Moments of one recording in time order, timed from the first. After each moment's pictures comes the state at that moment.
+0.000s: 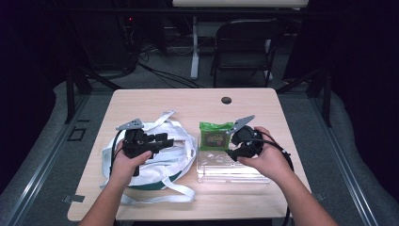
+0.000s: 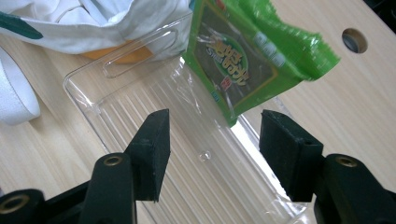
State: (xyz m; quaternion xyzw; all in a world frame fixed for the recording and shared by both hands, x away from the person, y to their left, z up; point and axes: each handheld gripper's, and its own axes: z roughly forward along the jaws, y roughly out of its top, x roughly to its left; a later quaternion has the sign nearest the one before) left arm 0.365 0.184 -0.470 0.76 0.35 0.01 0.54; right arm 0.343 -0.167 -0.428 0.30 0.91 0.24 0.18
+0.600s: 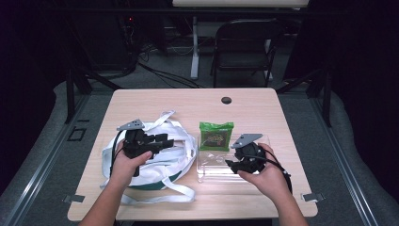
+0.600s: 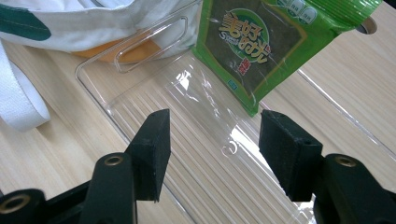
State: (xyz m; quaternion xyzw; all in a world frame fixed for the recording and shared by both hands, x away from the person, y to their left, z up) left arm 0.365 0.184 -0.472 0.76 0.36 0.01 0.54; right arm 0.312 -0.175 -0.458 0.34 0.88 0.29 0.18
